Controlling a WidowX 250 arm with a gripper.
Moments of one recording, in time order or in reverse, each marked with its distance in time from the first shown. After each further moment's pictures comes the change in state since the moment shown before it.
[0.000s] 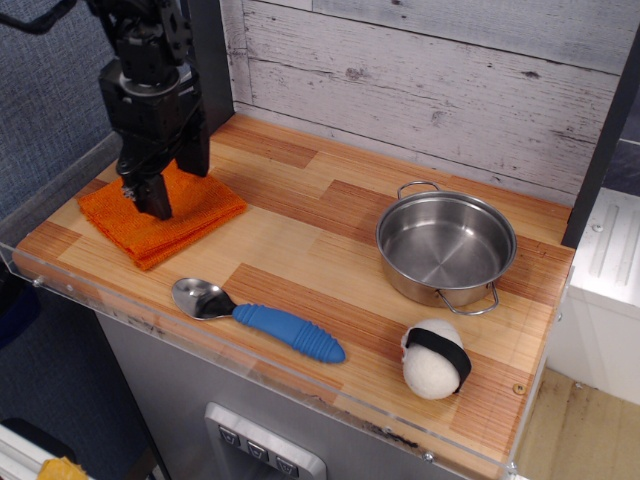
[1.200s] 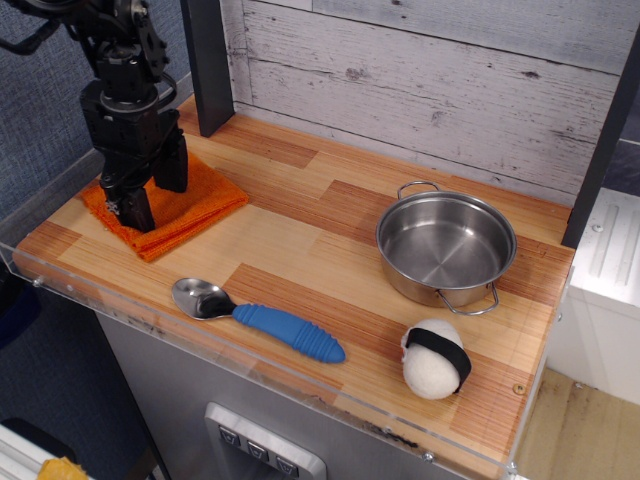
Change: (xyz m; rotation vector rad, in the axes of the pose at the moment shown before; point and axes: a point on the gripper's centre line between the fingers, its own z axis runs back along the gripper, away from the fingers) arm 0.008 0.000 -0.023 0.034 0.034 0.042
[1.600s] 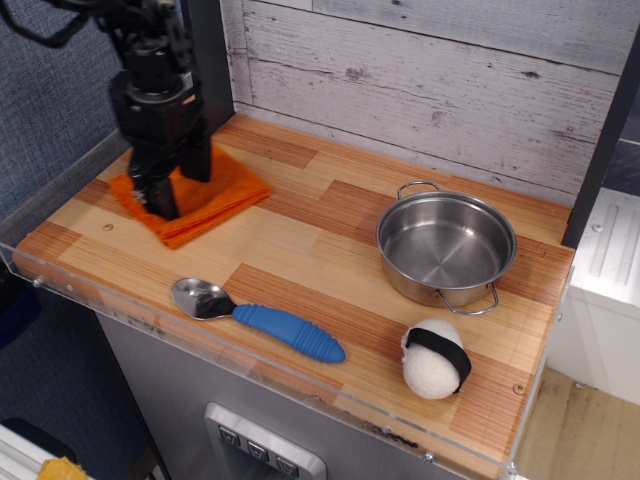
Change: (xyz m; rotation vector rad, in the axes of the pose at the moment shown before) arm -0.026 -0.022 0.003 -0.029 0.035 -0.056
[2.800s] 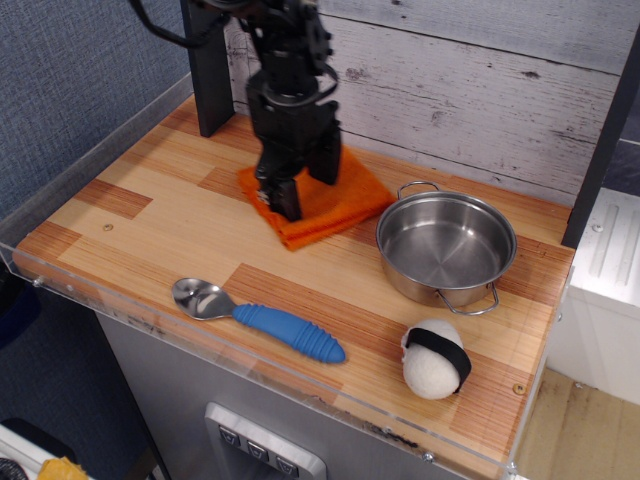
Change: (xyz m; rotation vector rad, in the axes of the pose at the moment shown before) arm -0.108 -0.025 0.005 -0.032 0.098 -0.229
